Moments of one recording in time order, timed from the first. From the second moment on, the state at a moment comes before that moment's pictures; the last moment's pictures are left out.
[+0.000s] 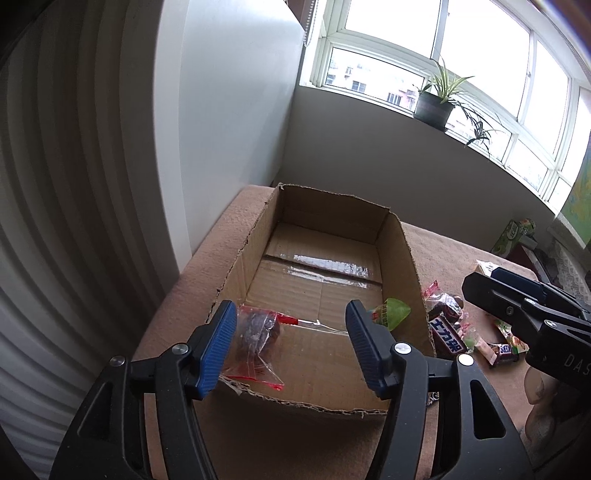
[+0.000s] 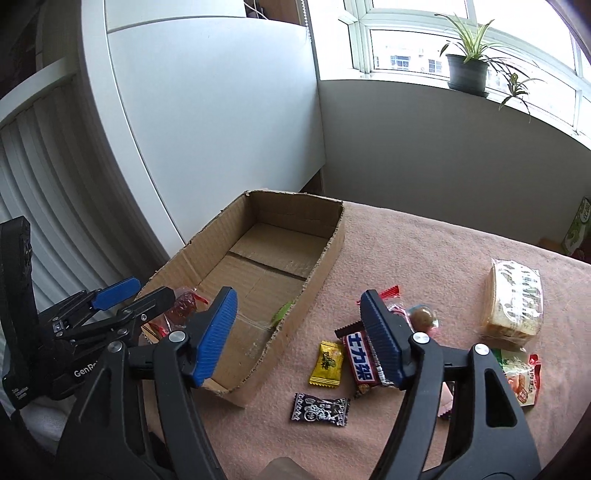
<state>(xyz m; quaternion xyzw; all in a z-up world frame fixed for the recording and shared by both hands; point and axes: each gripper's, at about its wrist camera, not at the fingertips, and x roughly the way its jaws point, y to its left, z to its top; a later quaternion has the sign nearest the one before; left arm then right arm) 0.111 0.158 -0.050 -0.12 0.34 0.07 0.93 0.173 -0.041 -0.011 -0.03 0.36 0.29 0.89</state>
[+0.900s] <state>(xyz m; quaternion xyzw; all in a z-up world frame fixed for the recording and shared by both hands) 0.084 0.024 -0.070 -0.07 0.38 -0.07 0.92 0.166 -0.222 -0.049 0.03 0.40 0.23 0.89</state>
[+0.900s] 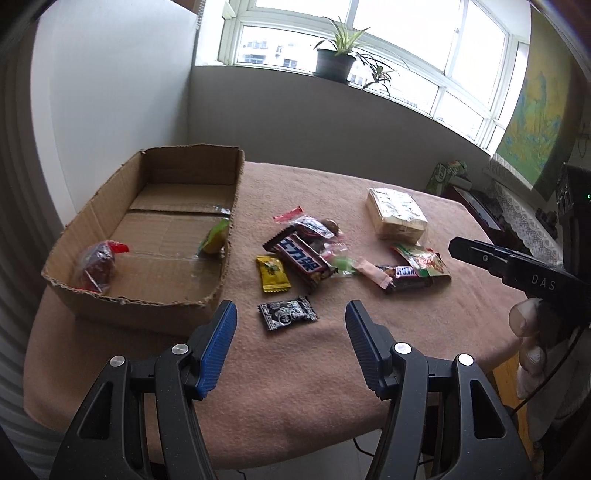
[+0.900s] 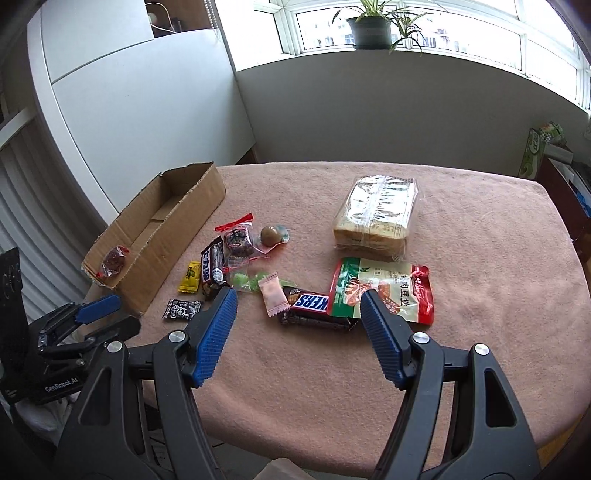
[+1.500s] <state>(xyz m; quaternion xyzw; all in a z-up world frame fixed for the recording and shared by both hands) 0.119 0.004 -0.097 -0.05 0.42 -0.09 0.90 0.249 -0.199 -0.096 0.07 0.50 0.33 0.79</state>
